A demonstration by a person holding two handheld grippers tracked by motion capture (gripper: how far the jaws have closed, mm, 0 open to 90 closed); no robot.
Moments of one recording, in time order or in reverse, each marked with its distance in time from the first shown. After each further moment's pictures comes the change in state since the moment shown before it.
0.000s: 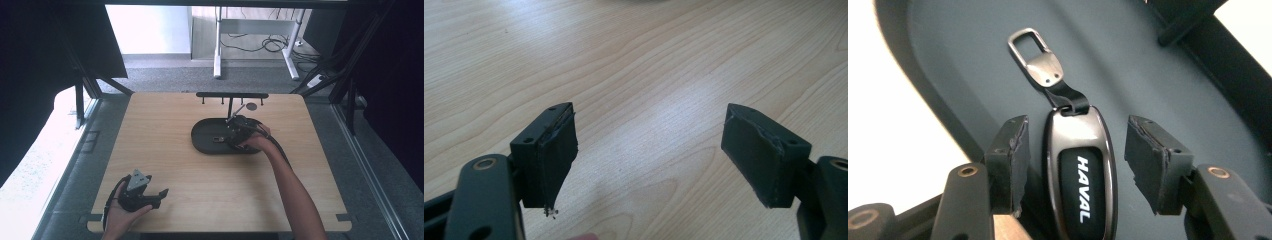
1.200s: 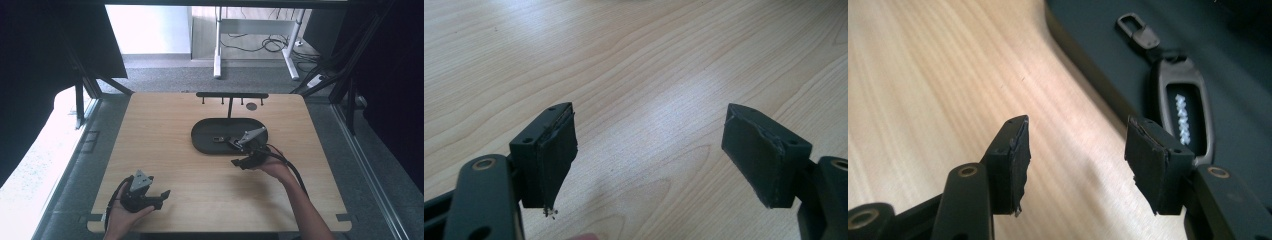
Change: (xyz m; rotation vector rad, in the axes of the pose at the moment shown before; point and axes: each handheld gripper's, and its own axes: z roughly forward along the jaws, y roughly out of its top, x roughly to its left) left arm -0.004 0.000 0.004 0.013 -0.005 0.013; right arm 0.052 -0.077 -0.046 -0.212 0.112 -0.030
